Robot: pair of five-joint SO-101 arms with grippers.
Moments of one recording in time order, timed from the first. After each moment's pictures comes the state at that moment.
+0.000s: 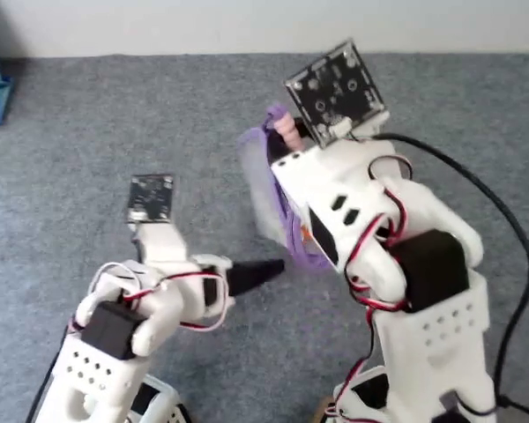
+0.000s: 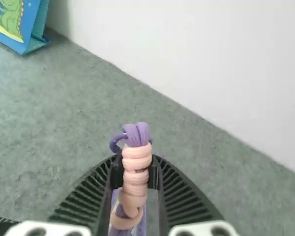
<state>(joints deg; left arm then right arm) 19.6 -61.1 51.1 75.1 30.1 -26.5 -31.2 -10.5 73.6 12.2</state>
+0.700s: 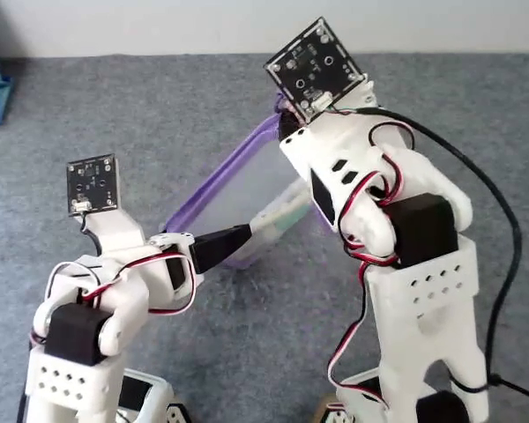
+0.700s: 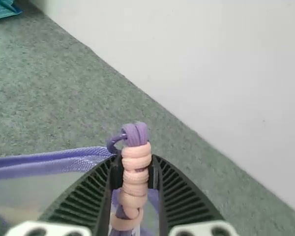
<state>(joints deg) 10.0 -61.1 40.0 82.0 28.5 -21.4 -25.6 -12.2 70.9 23.4</state>
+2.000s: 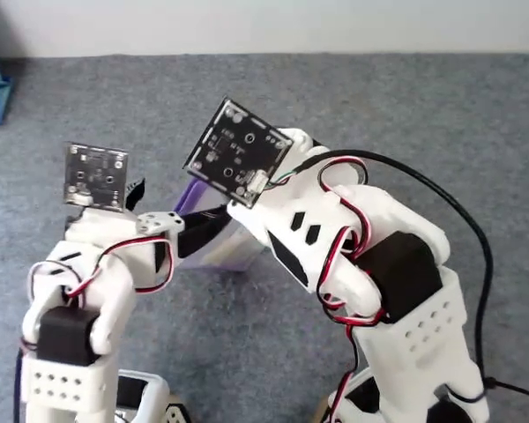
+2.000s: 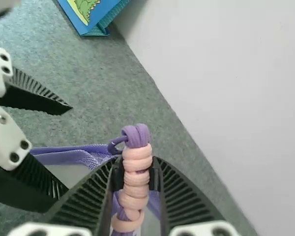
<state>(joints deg) 4.9 -62.0 42.2 63.5 3.4 -37.6 -29.3 -13.2 75.5 31.9</state>
